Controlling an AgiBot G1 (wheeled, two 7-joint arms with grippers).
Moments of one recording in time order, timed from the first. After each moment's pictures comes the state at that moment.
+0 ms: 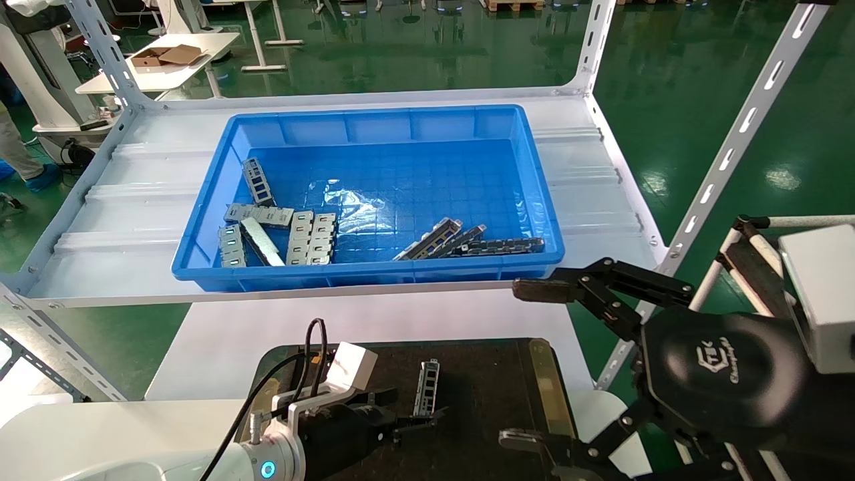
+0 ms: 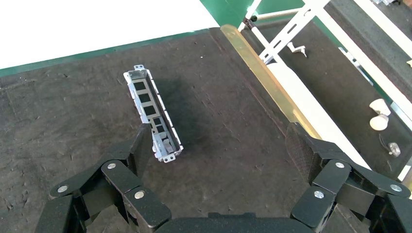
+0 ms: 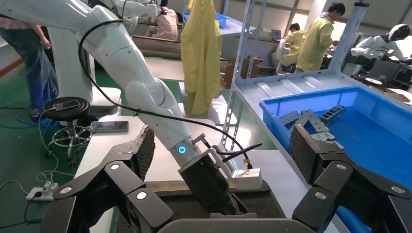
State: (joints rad) left arm -1.32 0.89 1.65 -1.36 1.89 0.04 -1.90; right arm 1.09 -0.59 -0.34 1.28 -0.69 -1.47 0.16
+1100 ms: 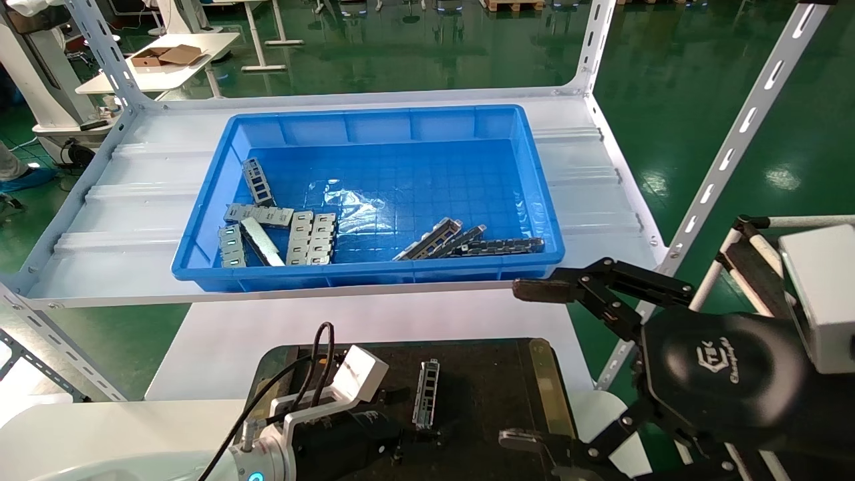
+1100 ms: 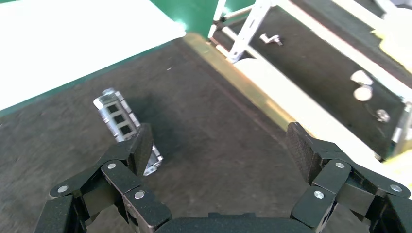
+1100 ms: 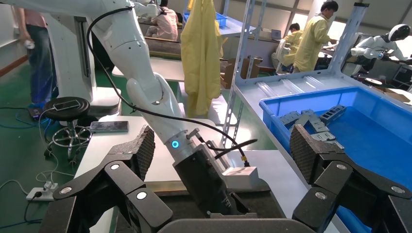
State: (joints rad) left arm -1.53 0.88 2.07 -1.36 2.06 -0.30 -2.08; right arm 1.09 -0.59 -0.34 1.28 -0.69 -1.47 0.15
